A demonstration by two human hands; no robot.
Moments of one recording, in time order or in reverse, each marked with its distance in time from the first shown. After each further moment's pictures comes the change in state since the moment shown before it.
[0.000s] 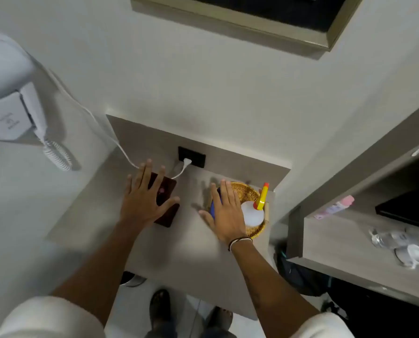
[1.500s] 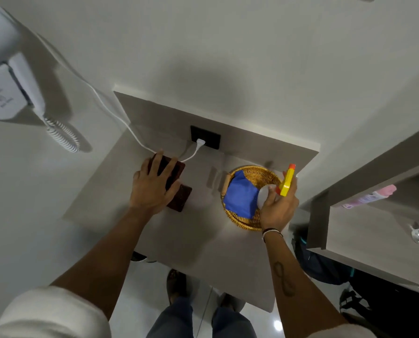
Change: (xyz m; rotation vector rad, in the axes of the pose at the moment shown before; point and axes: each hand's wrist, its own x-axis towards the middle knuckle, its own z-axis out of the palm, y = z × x) left_hand 0.004 -0.005 0.022 -0.022 -0.142 -0.091; right_hand -0.003 0.081 0.029 0.639 0.642 0.673
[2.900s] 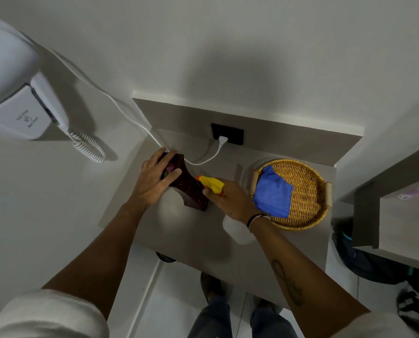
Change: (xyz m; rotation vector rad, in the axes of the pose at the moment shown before) left_hand 0.024 -0.068 -0.023 -0.393 -0.110 -0.107; right_hand -0.072 -0.101 0.093 0.123 -1.075 -0.322
